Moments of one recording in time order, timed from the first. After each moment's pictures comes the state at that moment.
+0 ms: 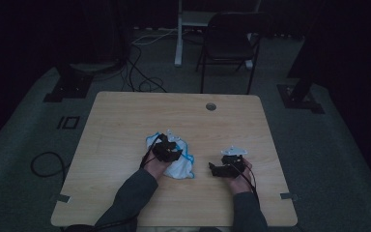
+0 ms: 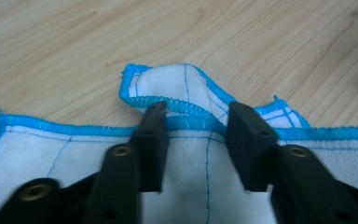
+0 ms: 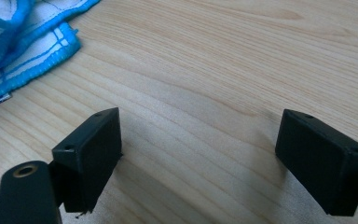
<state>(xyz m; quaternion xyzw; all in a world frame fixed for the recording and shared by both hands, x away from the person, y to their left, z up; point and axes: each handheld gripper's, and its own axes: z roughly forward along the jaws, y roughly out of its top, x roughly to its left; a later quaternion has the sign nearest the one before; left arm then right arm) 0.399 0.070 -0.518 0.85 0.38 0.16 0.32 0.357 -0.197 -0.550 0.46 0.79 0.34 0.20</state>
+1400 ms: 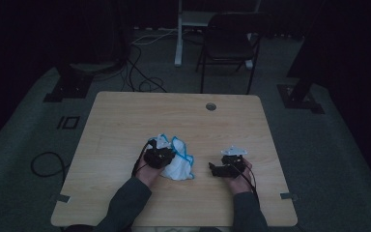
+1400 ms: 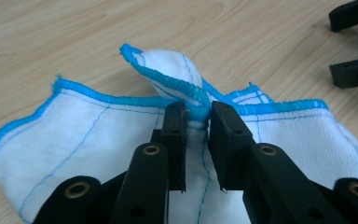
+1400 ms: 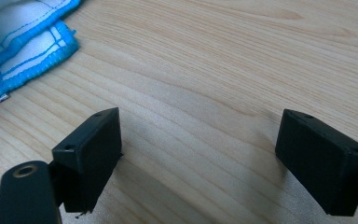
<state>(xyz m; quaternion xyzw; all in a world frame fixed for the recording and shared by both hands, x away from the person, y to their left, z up) 0.370 0.095 -0.512 0.83 0.39 0.16 0.37 0.357 -0.197 -0.550 0.46 0.79 0.34 0.20</state>
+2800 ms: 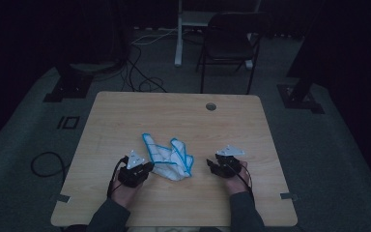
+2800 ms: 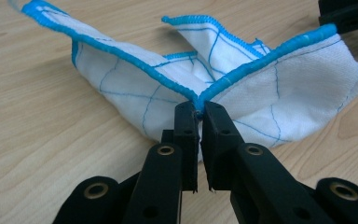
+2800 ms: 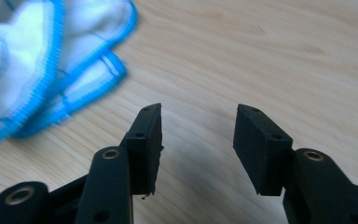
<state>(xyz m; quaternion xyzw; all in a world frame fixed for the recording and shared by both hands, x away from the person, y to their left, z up) 0.301 0.166 -0.510 0.80 0.41 0.18 0.40 0.346 -0.179 -0.531 0.44 0.79 0.38 0.20</state>
